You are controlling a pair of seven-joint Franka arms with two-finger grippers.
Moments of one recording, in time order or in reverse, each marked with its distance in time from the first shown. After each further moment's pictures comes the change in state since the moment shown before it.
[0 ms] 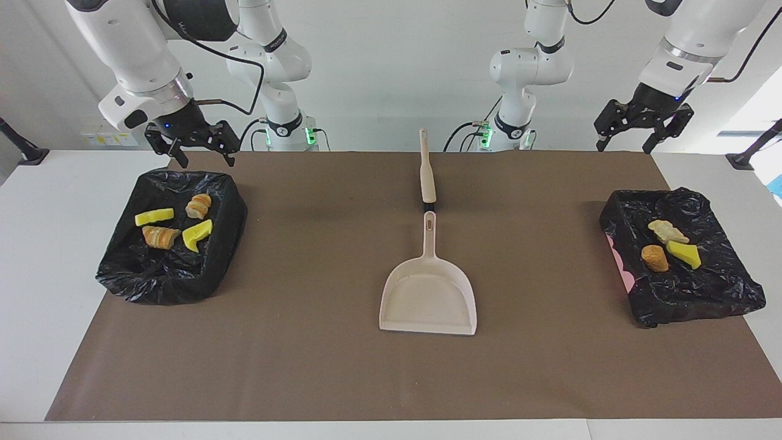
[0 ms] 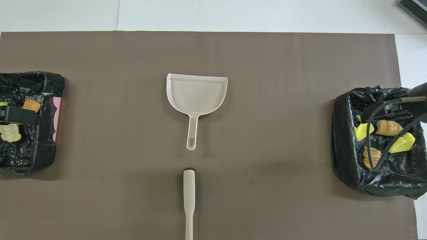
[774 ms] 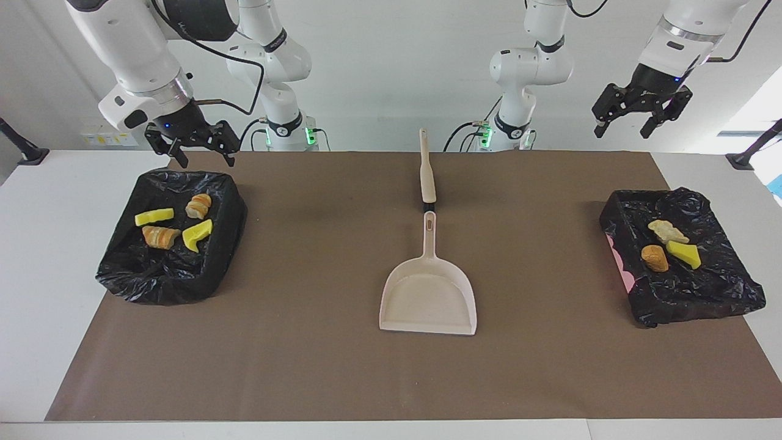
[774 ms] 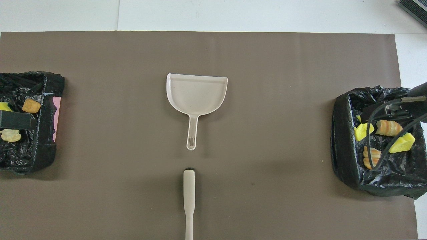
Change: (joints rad) left arm 0.000 -0.024 -0.014 0.012 0.000 -0.041 -0.052; right arm 0.000 0.000 0.000 0.000 0.000 0.000 0.000
